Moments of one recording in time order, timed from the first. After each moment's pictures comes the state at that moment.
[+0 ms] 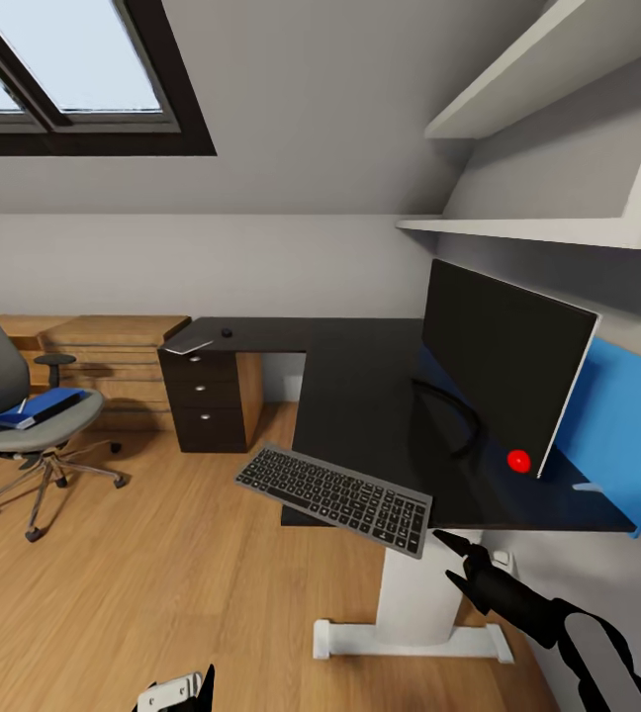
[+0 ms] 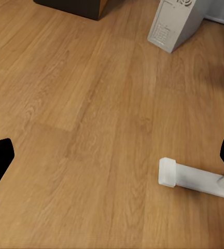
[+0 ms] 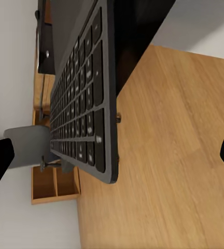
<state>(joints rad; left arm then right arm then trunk) 0.06 0.02 -0.14 -0.95 0.33 -0.29 0.11 -0.22 -0.15 -0.19 -1.19 -1.22 0.79 0.14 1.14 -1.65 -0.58</state>
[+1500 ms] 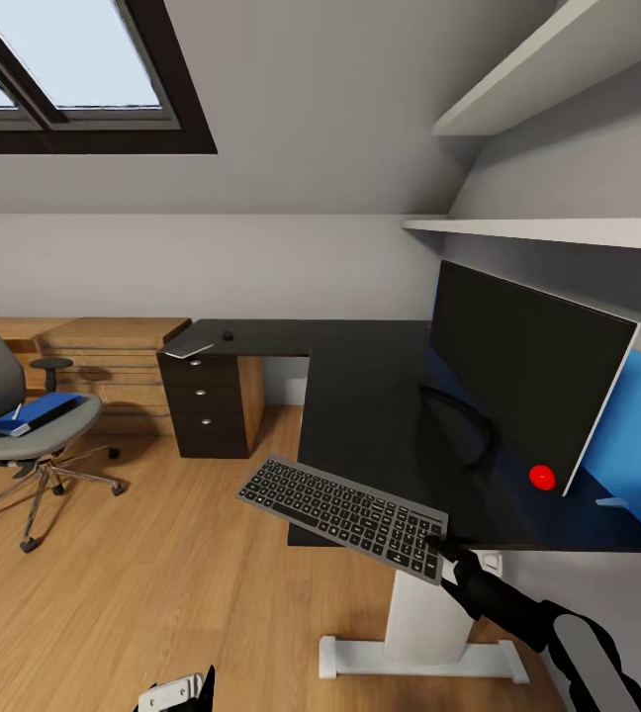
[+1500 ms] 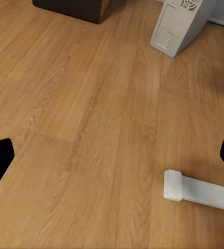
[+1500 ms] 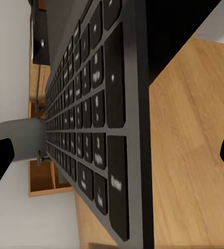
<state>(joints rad) 0.06 0.02 -0.14 -0.95 0.33 -0.29 0.11 -0.22 -0.15 -0.15 -1.17 -1.21 0.78 0.14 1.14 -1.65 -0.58</state>
